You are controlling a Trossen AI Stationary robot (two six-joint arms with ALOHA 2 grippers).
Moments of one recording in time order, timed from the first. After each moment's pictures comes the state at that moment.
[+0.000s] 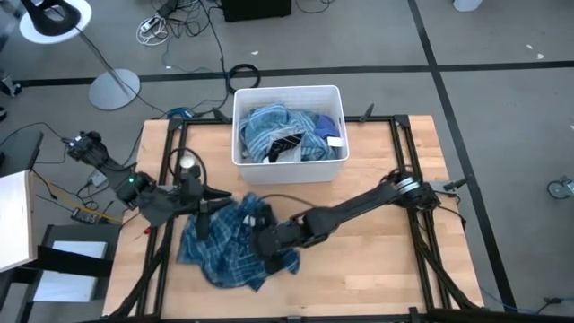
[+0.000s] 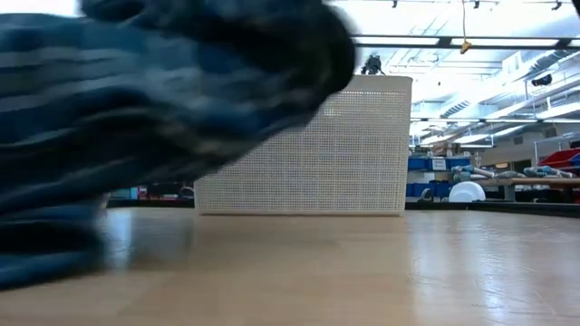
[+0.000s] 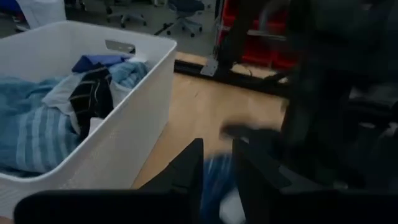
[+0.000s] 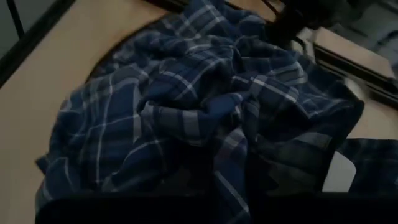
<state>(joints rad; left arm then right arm) -0.64 0.90 0.93 -0.48 -0.82 -0.50 0.35 2.16 1.92 -0.45 0.34 -0.14</state>
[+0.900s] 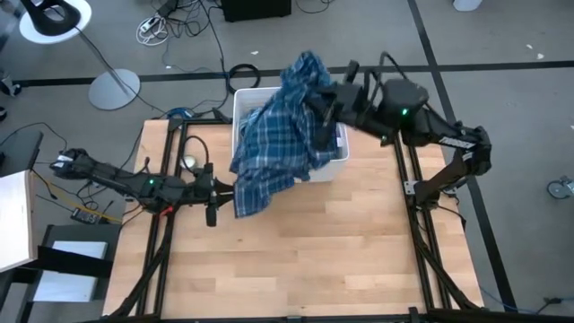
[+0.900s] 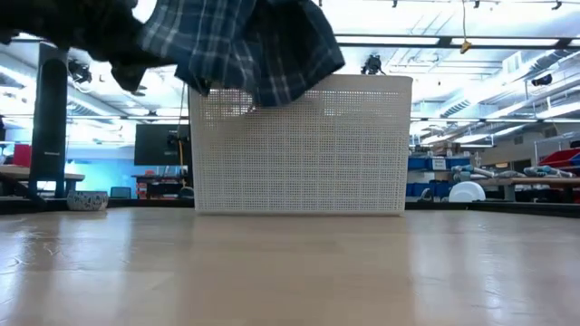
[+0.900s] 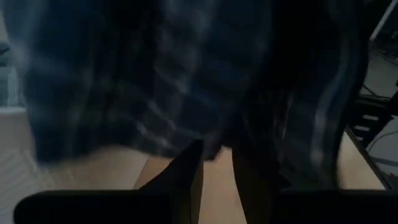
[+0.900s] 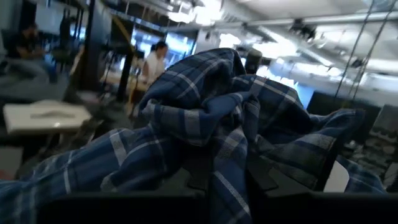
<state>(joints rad) -0.28 0.65 0.36 0.08 -0.41 -0.27 0.02 1.50 1.92 -0.24 0.43 -0.35</state>
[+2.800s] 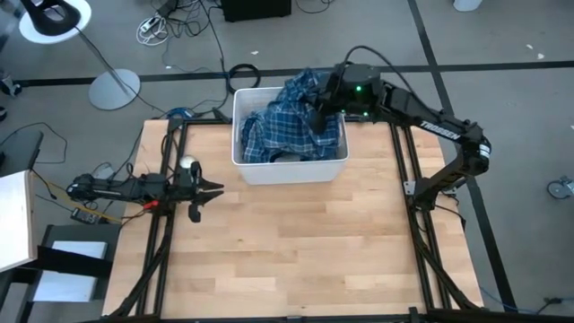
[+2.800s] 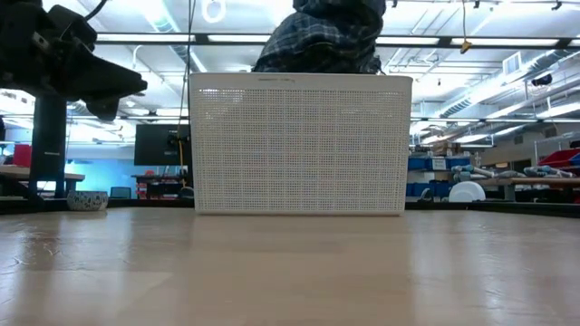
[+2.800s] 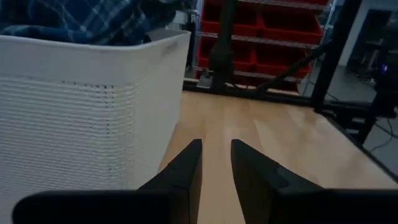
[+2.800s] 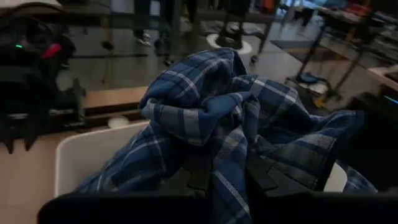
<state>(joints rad) -0.14 0.00 0.06 -0.09 -0.25 -0.13 -0.35 1.49 1.69 -0.50 0.15 -0.15</state>
